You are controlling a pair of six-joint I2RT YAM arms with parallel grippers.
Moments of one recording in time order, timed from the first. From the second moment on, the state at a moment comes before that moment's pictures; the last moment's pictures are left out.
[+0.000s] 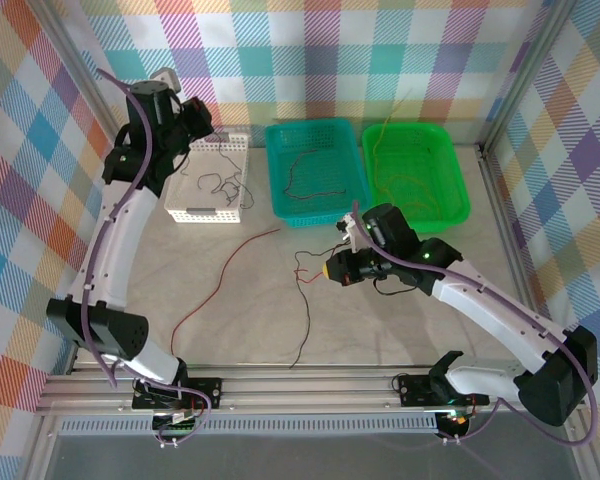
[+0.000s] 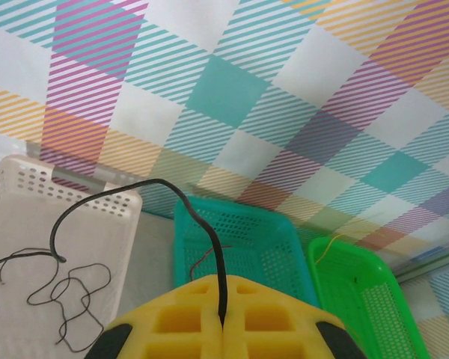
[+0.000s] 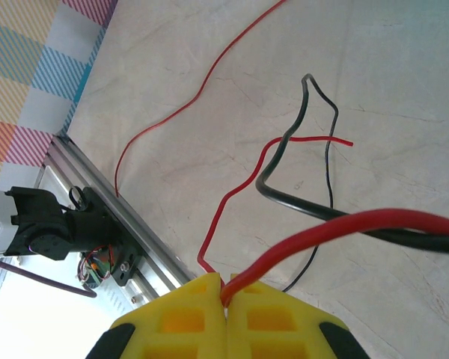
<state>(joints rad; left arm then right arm) -0.18 1.58 1.89 -0.60 0.01 -0.53 0.72 1.17 1.03 -0.65 -0.43 0.46</state>
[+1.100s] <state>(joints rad) -0.03 2.01 2.32 -0.61 0.09 -0.58 0.74 1.40 1.13 -0.63 -0.45 0.36</state>
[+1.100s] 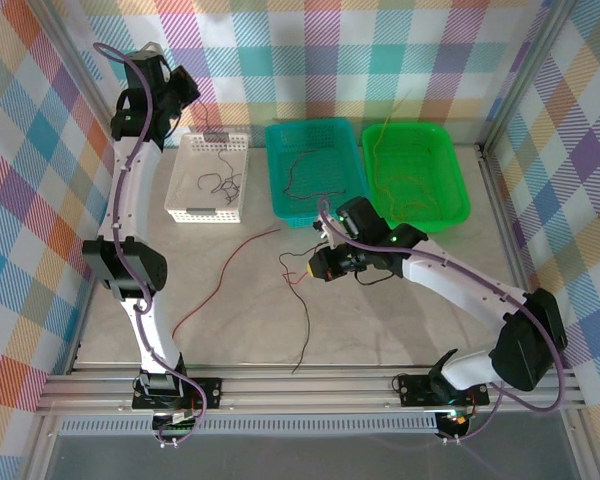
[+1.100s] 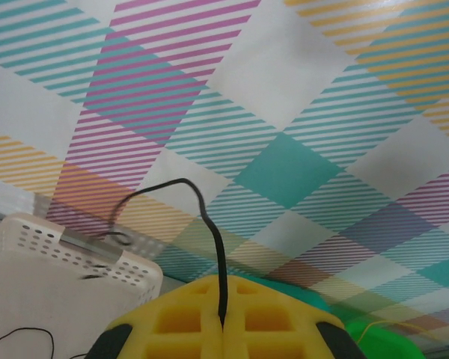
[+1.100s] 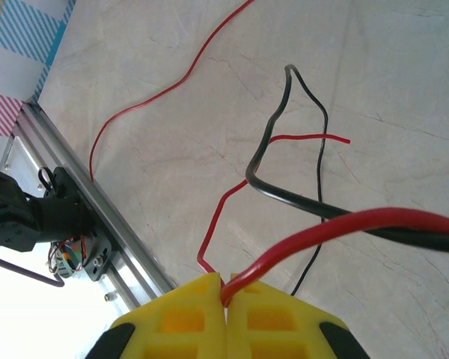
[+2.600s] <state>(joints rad) -0.14 1.57 1.44 -0.42 0.12 -0.80 0.75 1.30 1.13 -0.60 -0.52 0.35</state>
